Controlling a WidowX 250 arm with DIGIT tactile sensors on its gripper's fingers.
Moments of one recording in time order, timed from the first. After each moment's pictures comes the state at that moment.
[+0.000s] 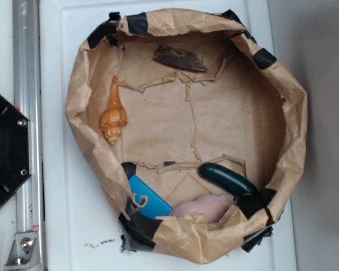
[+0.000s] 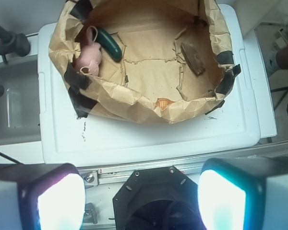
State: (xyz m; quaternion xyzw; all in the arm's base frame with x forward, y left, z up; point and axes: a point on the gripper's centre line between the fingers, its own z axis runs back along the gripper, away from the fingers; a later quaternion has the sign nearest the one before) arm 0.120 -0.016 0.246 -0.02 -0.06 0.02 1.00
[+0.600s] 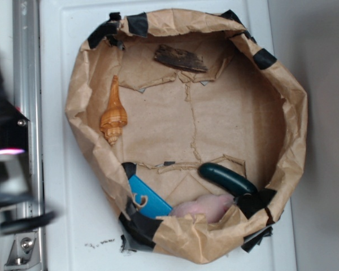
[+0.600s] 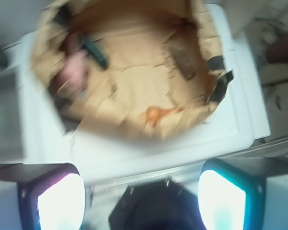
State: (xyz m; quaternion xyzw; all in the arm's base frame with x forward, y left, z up) arm 0.170 -0.006 0.214 0.03 -0.03 0.10 0.99
